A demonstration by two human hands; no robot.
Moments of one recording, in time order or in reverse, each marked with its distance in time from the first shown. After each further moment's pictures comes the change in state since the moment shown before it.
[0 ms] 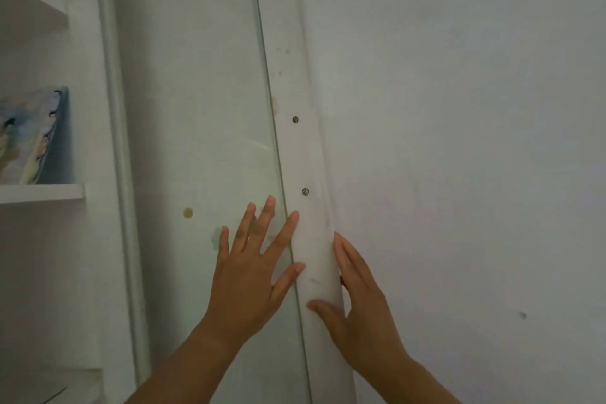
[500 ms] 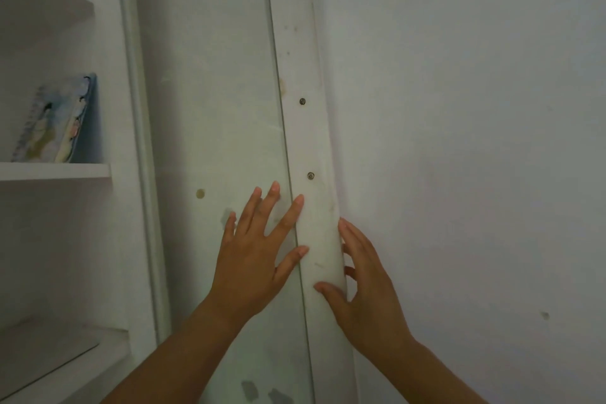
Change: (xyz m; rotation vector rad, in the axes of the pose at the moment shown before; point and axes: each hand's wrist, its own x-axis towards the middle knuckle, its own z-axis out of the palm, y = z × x) left_hand -0.001 0.005 -0.007 0.019 -0.050 -0.057; right_hand 0.002 0.007 -0.001 0.122 0.007 -0.013
